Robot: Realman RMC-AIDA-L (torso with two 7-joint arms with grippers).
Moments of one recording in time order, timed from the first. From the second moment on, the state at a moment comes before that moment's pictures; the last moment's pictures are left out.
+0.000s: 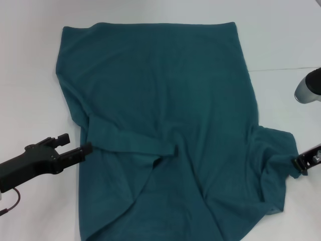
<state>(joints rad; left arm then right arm) -0.36 -2.15 0.73 0.72 1.78 1.31 -1.52 0.39 2.11 -1.31 -1.48 -2.86 -1.43 2.73</state>
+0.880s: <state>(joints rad) -0.35 -2.15 0.73 0.72 1.78 1.31 -1.51 0.55 2.10 -1.44 -1.28 -2.82 -1.13 2.69</state>
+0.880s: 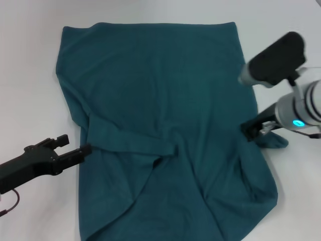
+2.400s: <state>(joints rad) -0.35 -2.14 0.73 0.72 1.78 1.30 -1.51 0.72 2.10 -1.68 -1.09 -2.77 -0.95 2.71</state>
